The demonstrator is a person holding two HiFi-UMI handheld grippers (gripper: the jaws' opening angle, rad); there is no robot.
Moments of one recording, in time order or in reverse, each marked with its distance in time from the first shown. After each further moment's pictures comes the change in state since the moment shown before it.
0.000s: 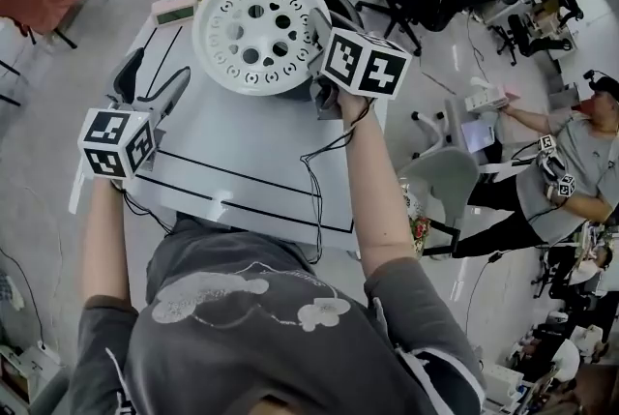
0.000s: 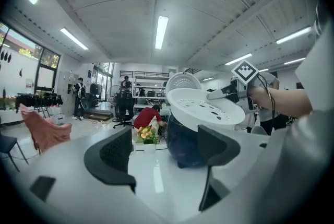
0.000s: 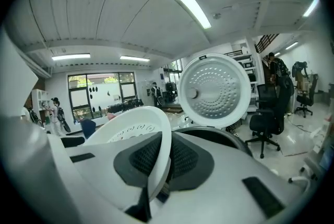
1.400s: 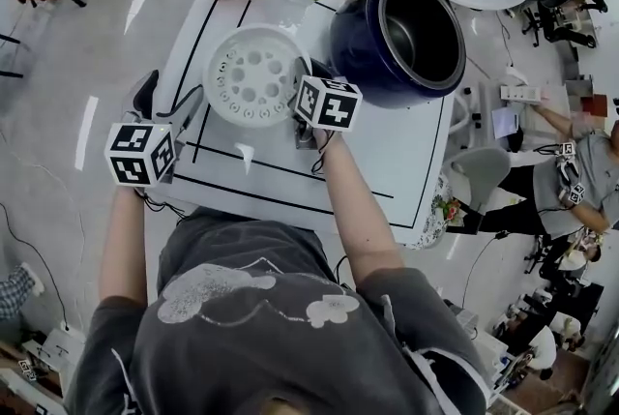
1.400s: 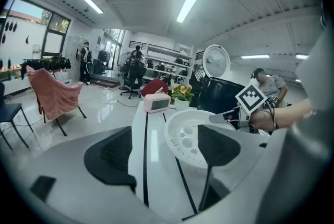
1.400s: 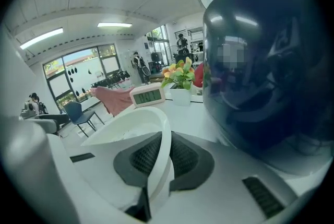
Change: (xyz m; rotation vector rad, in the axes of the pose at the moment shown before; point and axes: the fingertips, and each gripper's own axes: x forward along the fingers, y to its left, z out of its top) left arm -0.011 0.186 -0.166 -0.207 0.277 0.002; right arm 0.179 0.105 -0.243 0.119 0.348 -0.151
